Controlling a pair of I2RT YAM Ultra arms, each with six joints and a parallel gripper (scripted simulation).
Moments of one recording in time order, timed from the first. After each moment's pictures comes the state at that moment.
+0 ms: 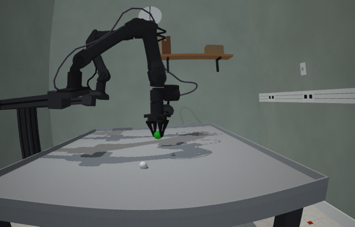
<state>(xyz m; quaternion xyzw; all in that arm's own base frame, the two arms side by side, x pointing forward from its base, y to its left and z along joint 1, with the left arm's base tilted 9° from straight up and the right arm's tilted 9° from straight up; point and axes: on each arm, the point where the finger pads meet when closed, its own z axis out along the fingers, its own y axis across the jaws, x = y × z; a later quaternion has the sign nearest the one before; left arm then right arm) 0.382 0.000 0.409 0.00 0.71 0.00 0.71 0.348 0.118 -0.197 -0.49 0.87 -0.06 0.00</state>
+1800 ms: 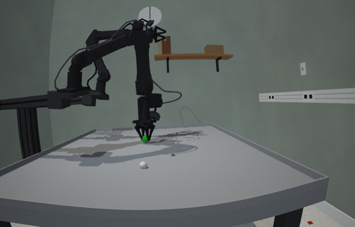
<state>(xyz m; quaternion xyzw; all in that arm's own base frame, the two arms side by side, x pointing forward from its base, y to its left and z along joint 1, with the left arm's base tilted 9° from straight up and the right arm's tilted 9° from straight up) 0.382 0.000 0.409 0.00 0.71 0.00 0.71 0.290 0.206 -0.245 -0.49 0.87 -0.08 0.01</state>
